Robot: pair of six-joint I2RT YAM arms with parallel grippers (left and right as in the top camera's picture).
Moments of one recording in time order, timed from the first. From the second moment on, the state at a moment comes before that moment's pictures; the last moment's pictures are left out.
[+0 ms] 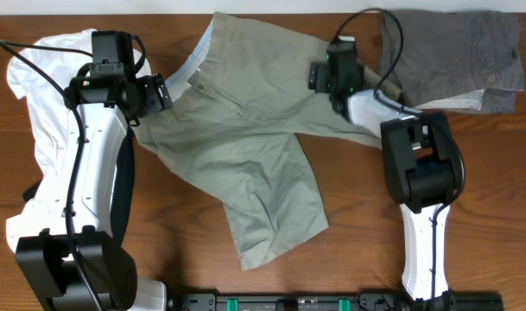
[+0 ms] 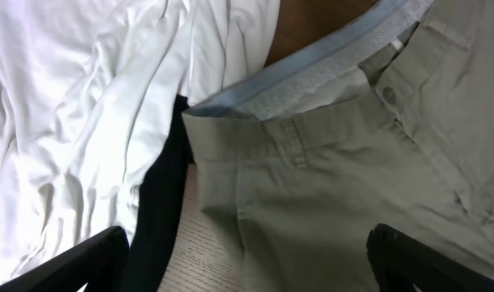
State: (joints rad) left arm 0.05 1.64 1.45 -0.89 -0.14 -0.27; right arm 0.26 2.35 1.59 -0.03 0.15 0.26
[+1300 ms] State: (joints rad) left arm 0.05 1.64 1.45 -0.85 -0.14 -0.22; right arm 0.49 2.24 1.70 -1.25 -0.25 0.06
